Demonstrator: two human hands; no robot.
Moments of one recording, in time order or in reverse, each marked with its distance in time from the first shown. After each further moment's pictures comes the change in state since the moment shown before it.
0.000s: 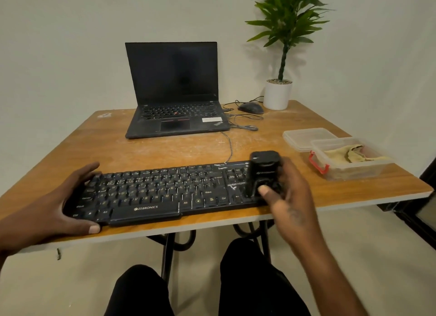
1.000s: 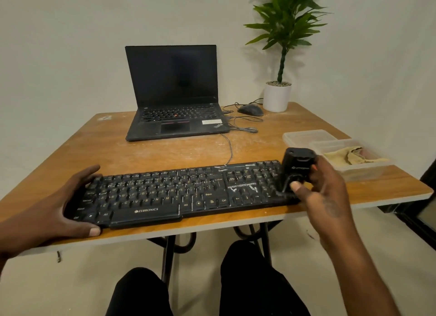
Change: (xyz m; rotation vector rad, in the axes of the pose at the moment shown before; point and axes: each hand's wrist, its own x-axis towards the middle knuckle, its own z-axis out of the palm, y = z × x) left_hand -0.002 -0.003 0.001 0.001 0.008 0.022; right_hand 0.014 0.007 -0.041 0.023 0.117 0.068
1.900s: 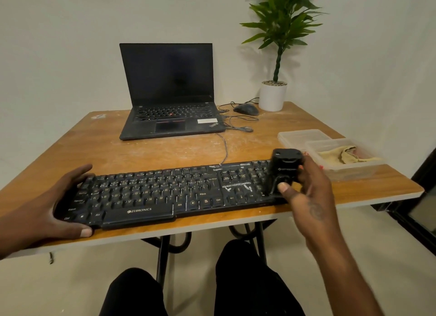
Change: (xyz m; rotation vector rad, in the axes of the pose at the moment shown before) left_hand 0.004 -0.007 -0.001 0.043 0.004 0.027; right_hand -0.006 0.000 0.009 0.012 0.013 0.003
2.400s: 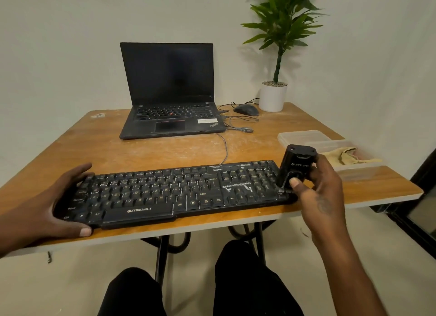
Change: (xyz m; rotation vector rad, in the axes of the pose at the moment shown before) left_hand 0.004 -0.013 0.002 0.026 0.038 0.025; right_hand 0.011 0.009 -0.011 -0.091 0.094 -0.041
